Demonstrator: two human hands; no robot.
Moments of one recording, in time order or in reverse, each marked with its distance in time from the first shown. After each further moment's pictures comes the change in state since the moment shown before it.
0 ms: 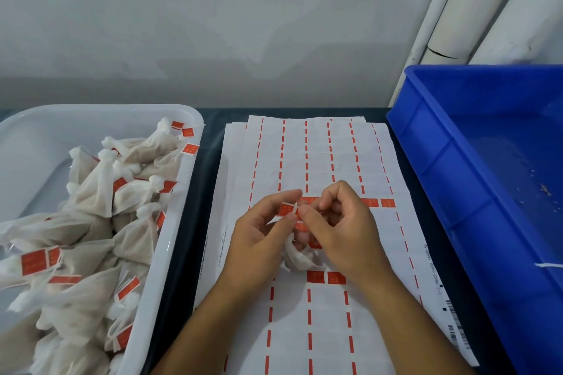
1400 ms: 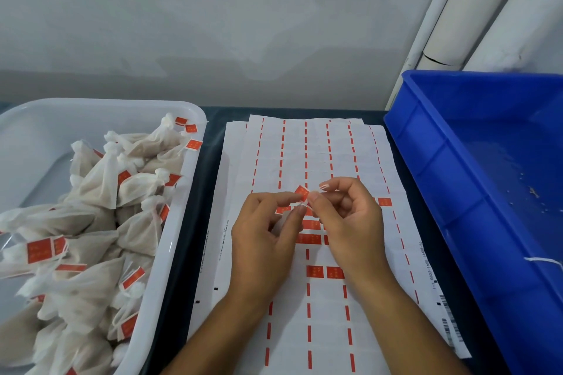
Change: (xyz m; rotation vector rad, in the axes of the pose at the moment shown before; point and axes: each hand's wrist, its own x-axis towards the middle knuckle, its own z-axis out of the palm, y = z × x) left_hand -0.010 -0.003 0.014 0.407 0.301 0.236; right_hand -0.005 -0.005 0.006 0.174 0.191 0.039
